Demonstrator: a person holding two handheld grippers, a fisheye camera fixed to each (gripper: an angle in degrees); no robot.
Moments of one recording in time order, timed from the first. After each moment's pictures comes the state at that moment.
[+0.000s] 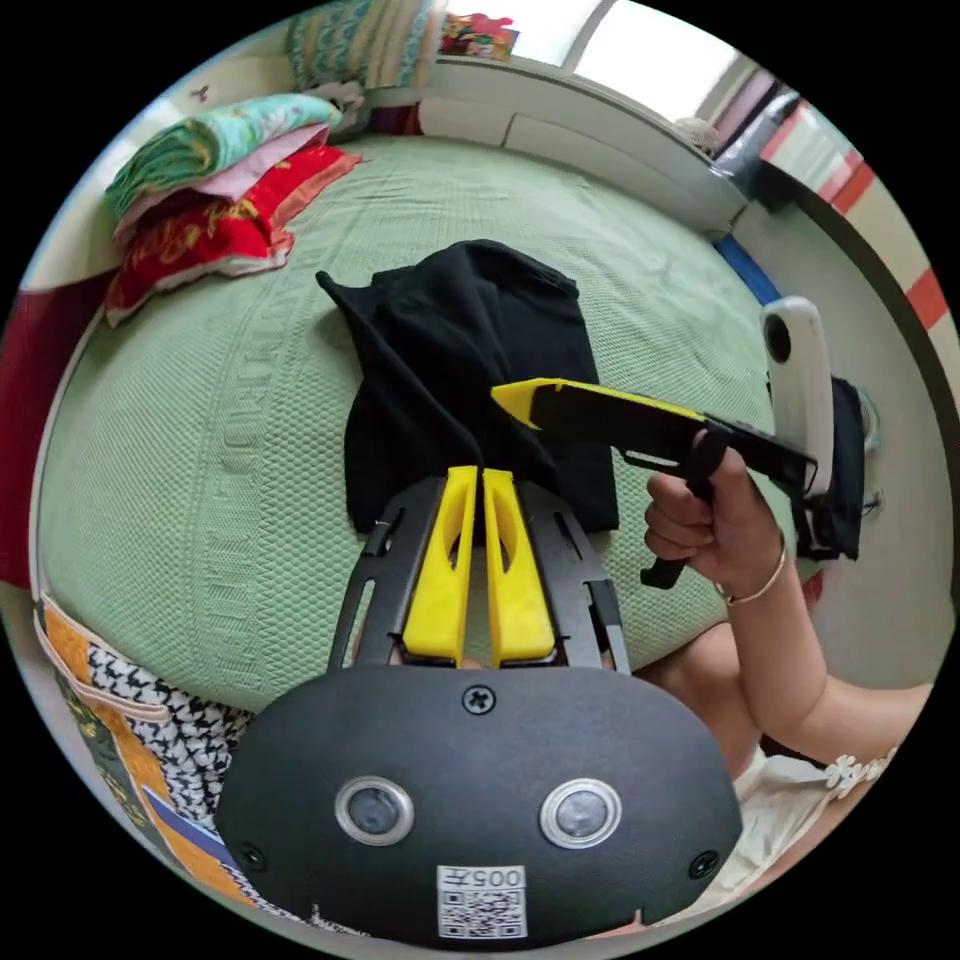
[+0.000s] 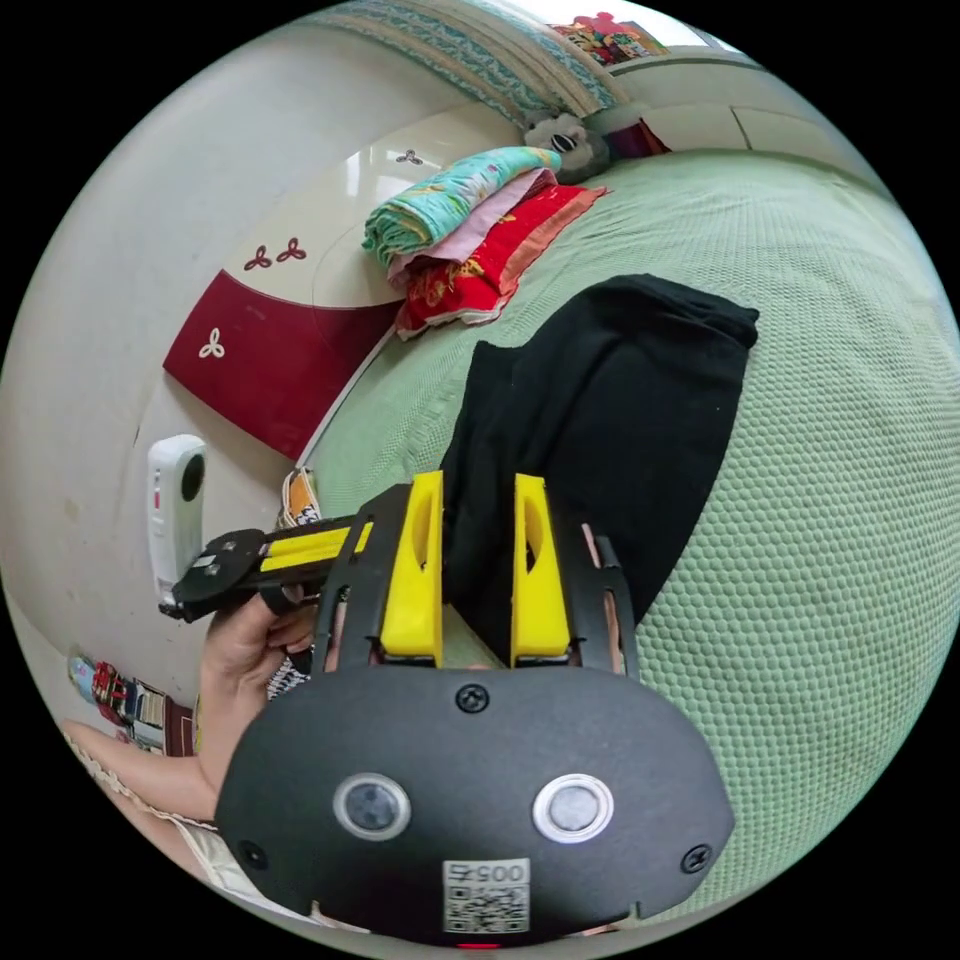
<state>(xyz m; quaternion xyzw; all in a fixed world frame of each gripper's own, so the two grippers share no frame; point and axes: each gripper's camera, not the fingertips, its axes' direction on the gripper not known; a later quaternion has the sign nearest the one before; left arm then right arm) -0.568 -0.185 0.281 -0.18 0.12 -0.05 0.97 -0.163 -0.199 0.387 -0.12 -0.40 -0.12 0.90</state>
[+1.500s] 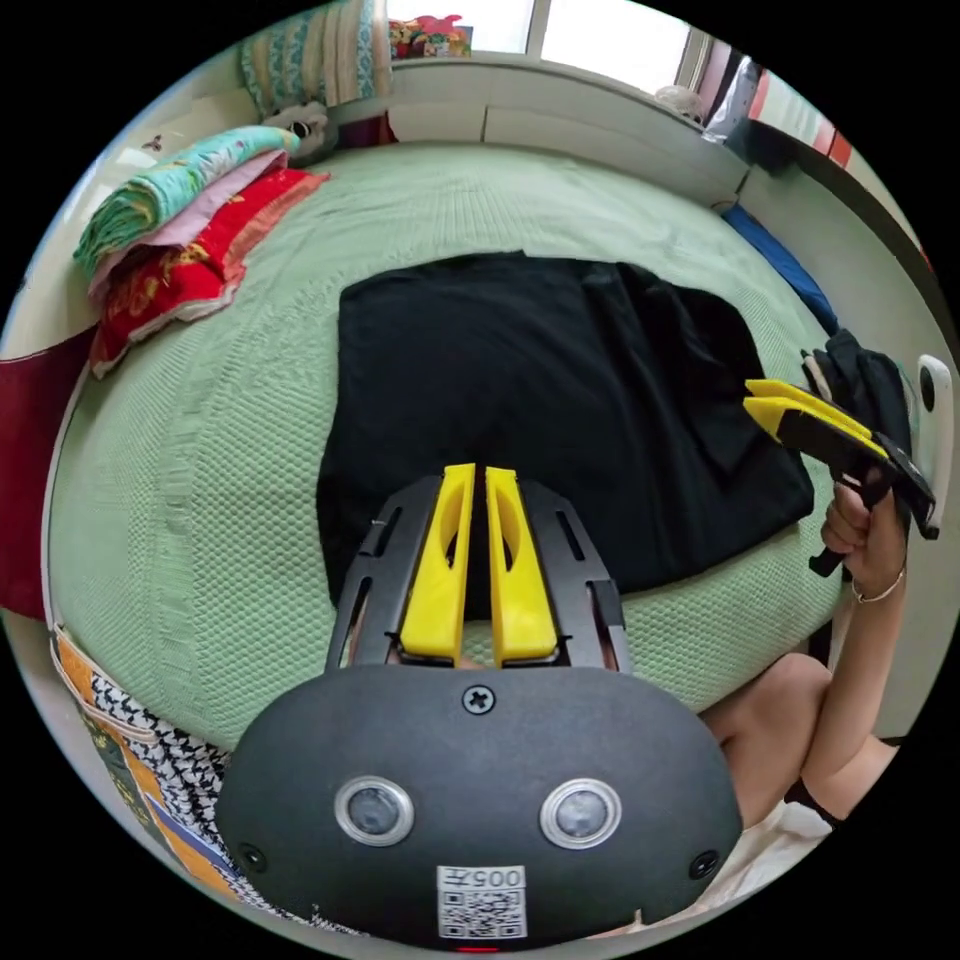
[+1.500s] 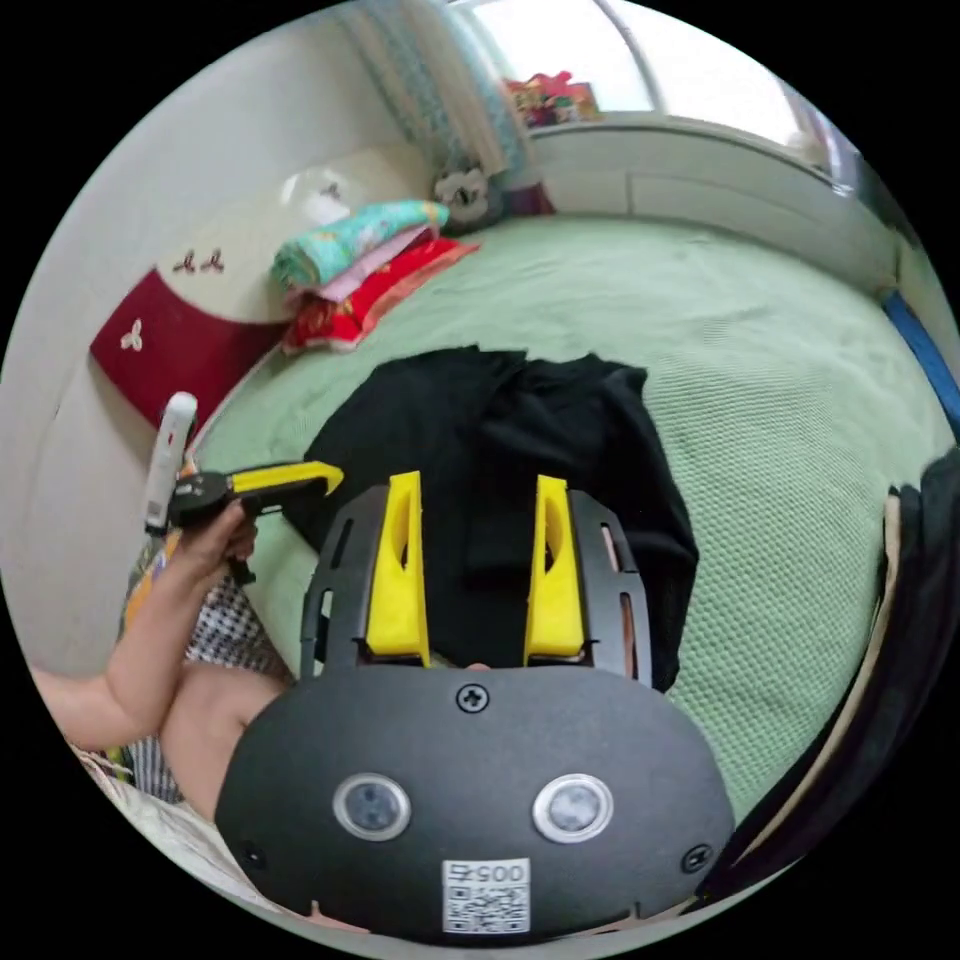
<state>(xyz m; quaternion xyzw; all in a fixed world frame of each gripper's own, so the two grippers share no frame) -0.455 -0.156 0.271 -0.19 0.07 -0.04 0.98 0.026 -0.153 0.264 -0.08 -0.20 -0.16 0.96</state>
